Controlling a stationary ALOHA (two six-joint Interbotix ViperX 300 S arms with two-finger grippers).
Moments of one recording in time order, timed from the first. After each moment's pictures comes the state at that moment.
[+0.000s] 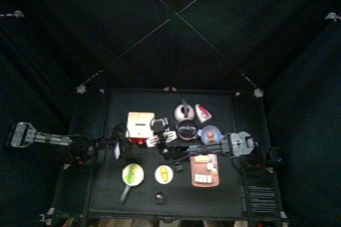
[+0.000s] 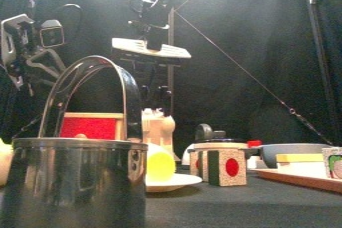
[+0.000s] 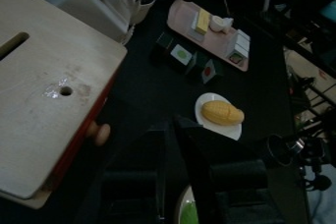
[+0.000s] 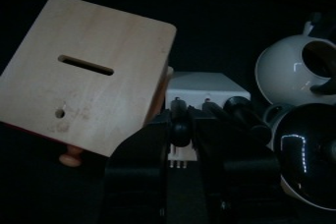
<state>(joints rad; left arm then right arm) 0.00 -0.70 1.30 -0.52 -0.21 0.01 0.05 0.46 -0.23 -0.94 1.20 1.63</state>
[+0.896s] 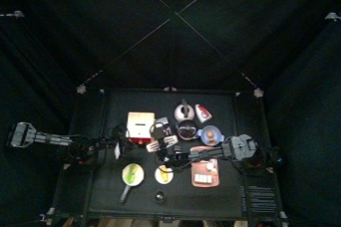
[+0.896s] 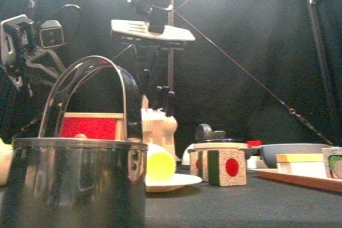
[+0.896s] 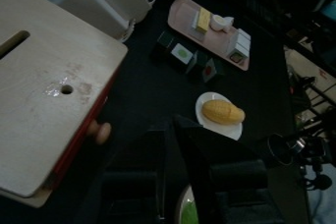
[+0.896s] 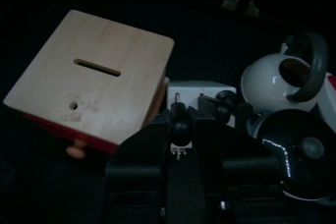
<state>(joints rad) 0.00 -0.70 1.30 -0.52 -0.21 0.01 0.16 0.45 -0.24 -1.05 1.31 1.64</state>
